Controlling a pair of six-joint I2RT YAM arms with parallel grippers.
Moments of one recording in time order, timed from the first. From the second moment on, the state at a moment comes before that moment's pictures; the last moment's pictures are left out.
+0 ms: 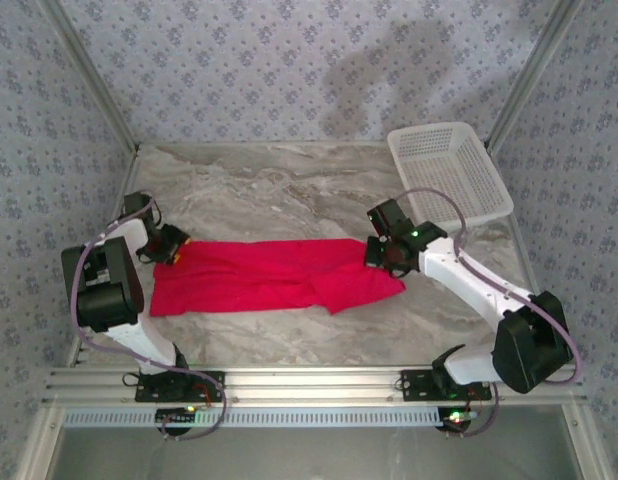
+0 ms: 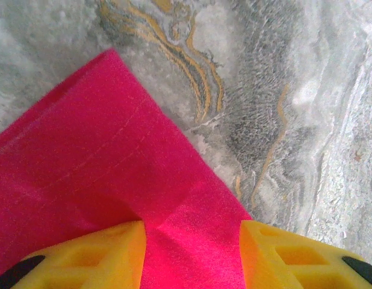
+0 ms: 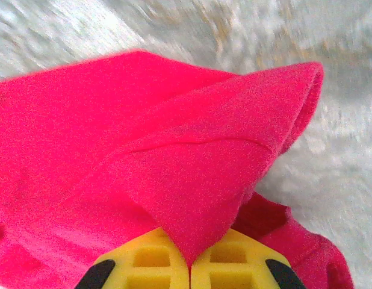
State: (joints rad) left arm 0.24 1.71 1.00 -0.50 0.25 -0.77; right arm 0.53 1.35 1.02 -0.77 0.07 0.64
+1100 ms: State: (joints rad) left arm -0.02 1.58 1.05 -0.53 0.18 -0.73; right arm 0.55 1.59 1.24 -0.71 0.05 0.66
